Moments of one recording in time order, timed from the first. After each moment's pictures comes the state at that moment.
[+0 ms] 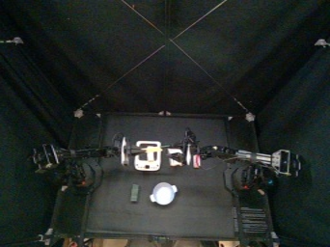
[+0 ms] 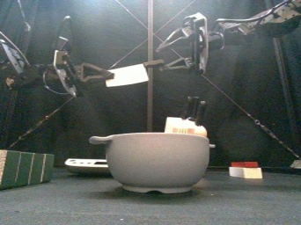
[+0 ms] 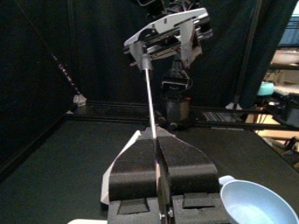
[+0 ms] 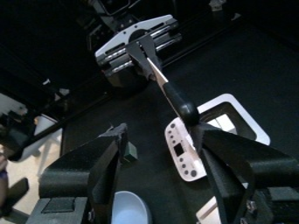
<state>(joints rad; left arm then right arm) 0.54 -0.23 1.14 0.53 -1.18 -0.34 -0.31 -0.33 0.66 -1.21 -0.23 1.62</state>
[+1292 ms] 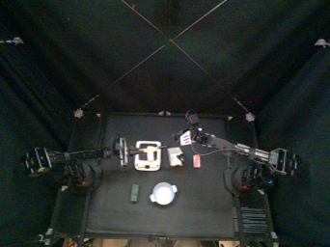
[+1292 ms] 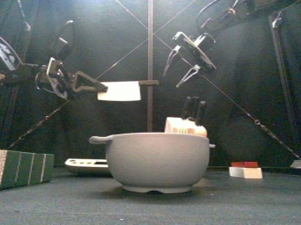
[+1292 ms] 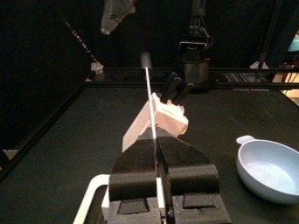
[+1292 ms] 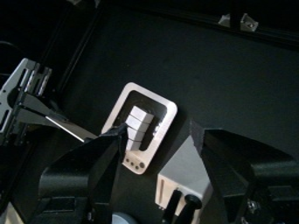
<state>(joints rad) 0.54 -0.33 1.19 0.53 -0.94 -0.28 -0.39 -0.27 0.37 -0.28 0.56 0.96</state>
